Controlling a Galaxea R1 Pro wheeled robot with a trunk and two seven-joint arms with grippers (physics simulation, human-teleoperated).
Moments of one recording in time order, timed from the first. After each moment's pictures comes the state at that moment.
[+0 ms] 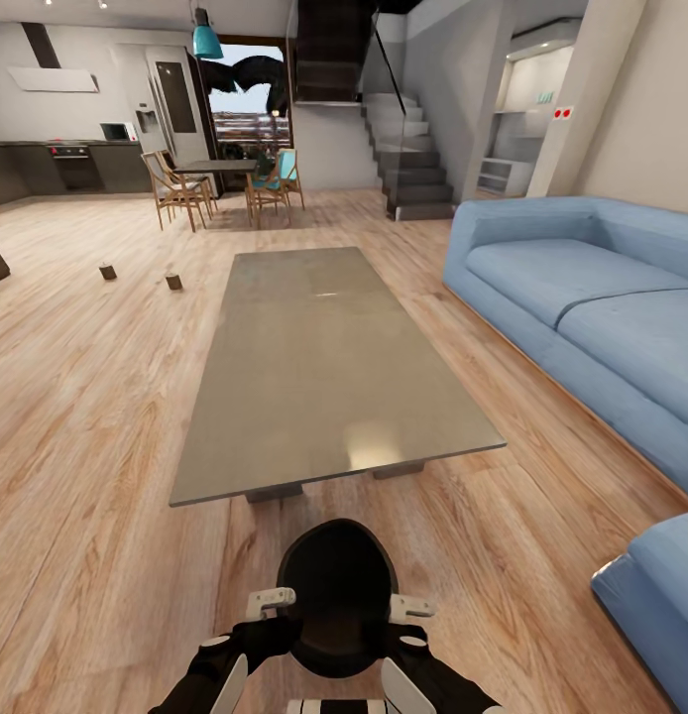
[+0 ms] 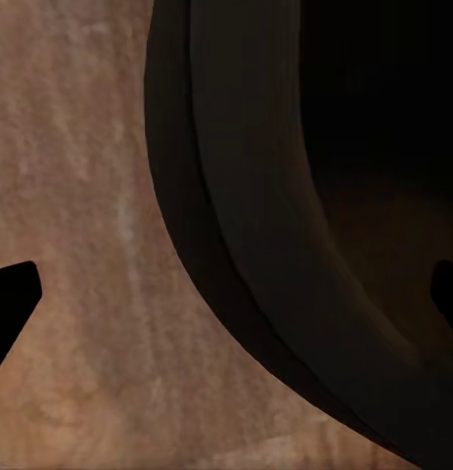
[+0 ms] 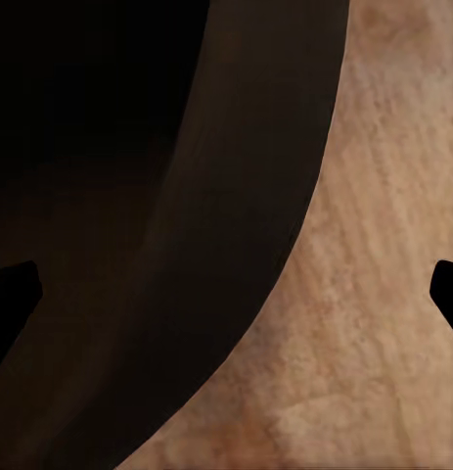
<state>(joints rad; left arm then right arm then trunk) -0.32 -0.11 -0.08 -0.78 0.20 0.35 0.00 -0.51 0.14 0.73 -0.46 -0.80 0.09 -0.43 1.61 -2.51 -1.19</state>
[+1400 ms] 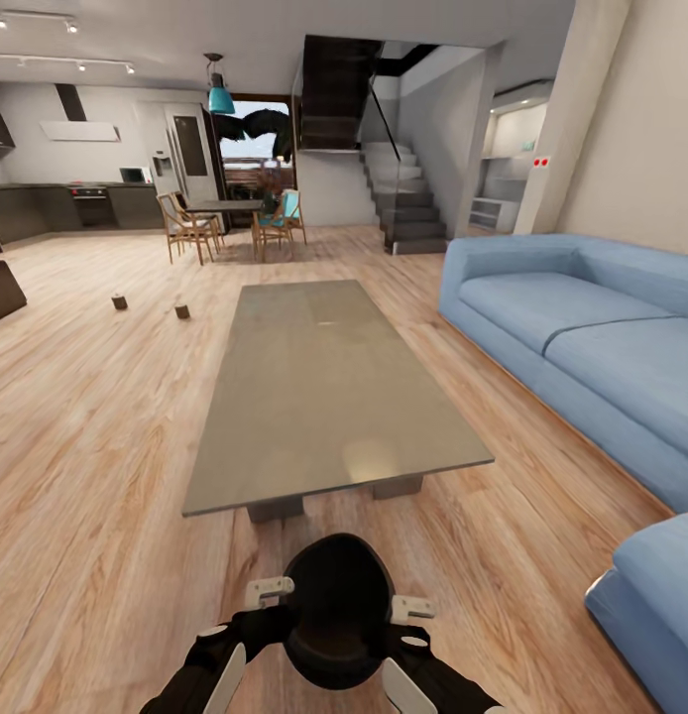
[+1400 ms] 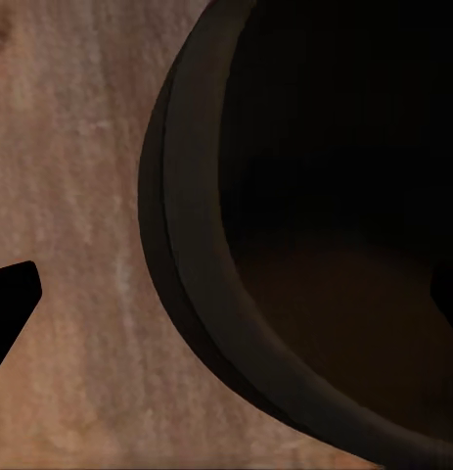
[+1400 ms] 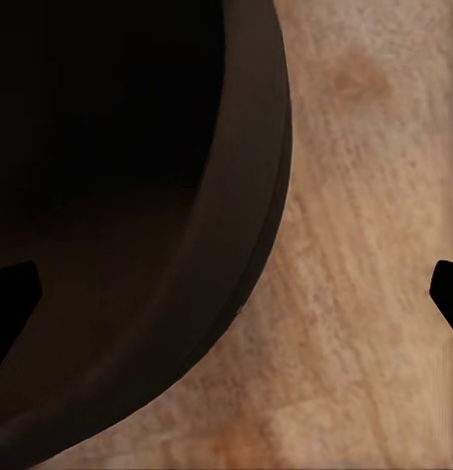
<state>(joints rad) -0.32 -0.10 -0.07 -0.84 0.20 0.38 -0.01 -0.51 0.14 0.73 -0.45 -0.80 0.10 -0.44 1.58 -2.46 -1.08</state>
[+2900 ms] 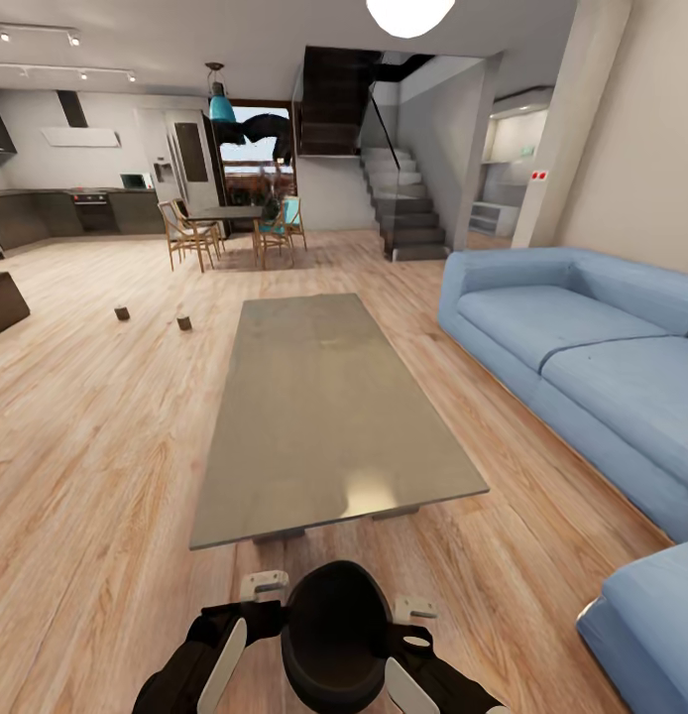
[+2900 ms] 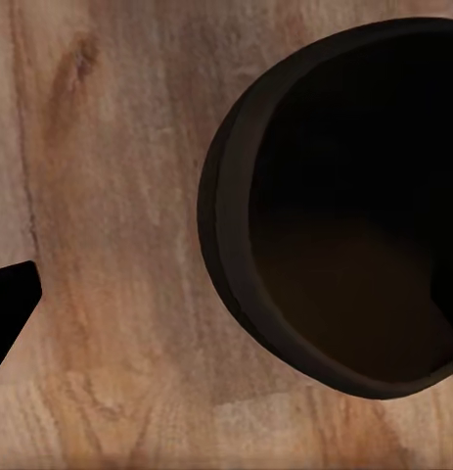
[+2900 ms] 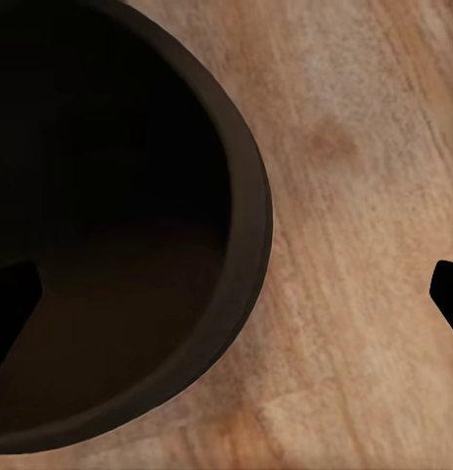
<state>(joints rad) -0.35 -0.10 -0.07 -0.89 0.20 0.60 0.13 -0.51 0.13 0.73 -0.45 -0.81 0.09 -0.44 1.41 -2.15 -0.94</state>
